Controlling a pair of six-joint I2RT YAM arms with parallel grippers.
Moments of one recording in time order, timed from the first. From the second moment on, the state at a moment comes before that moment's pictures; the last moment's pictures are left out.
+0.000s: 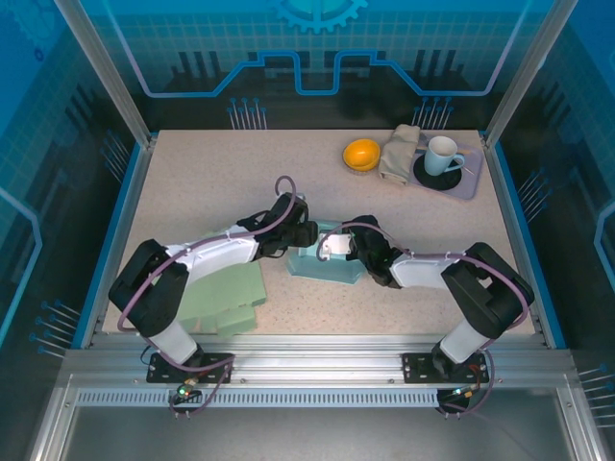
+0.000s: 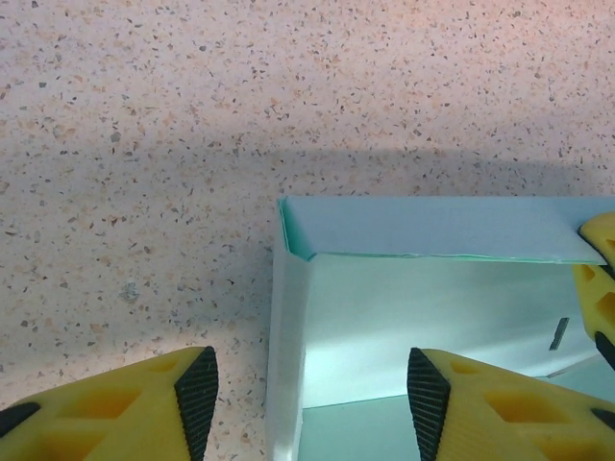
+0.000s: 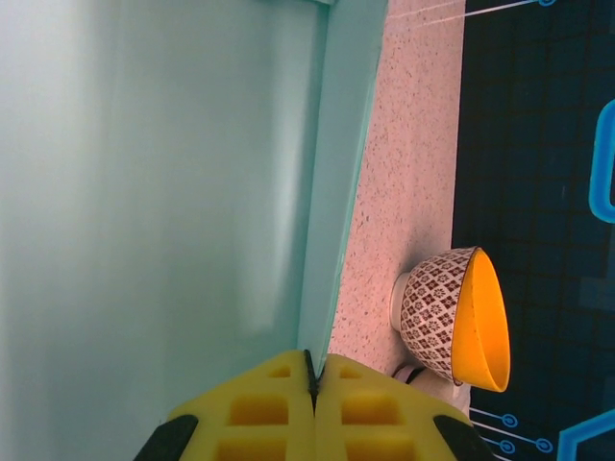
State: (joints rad) left arm -0.64 1.64 1.01 -0.24 -0.13 -0.56; right arm 0.66 1.61 0.64 0.41 0.30 -1.21
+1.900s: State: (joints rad) left arm -0.65 1.75 0.97 -0.07 -0.23 -0.41; right arm 0.71 1.55 0.61 0.37 0.33 -1.16
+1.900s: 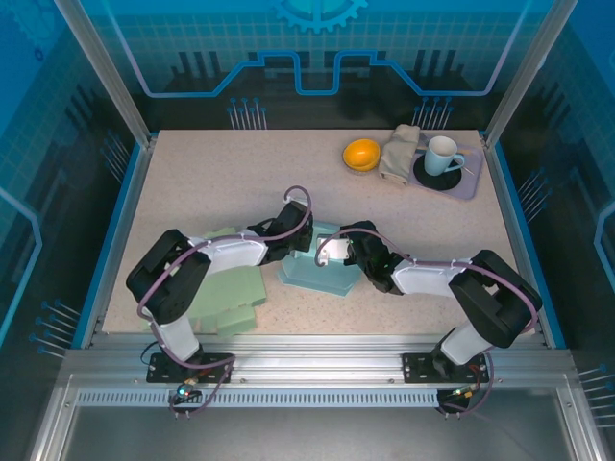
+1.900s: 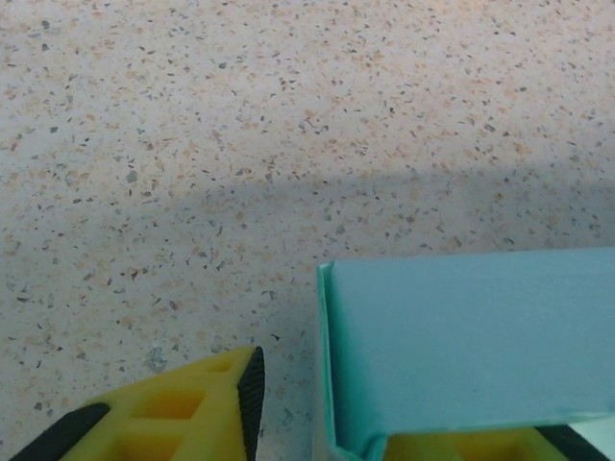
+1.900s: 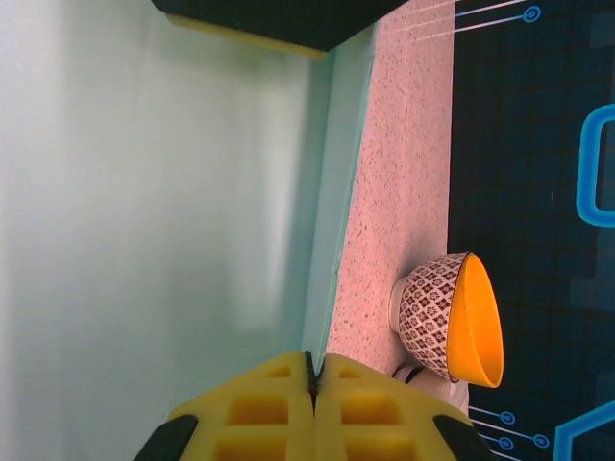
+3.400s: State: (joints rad) left arm -0.69 1.82 1.01 -0.23 -0.30 -0.49; right arm 0.72 1.54 0.61 0.37 0.35 -1.16
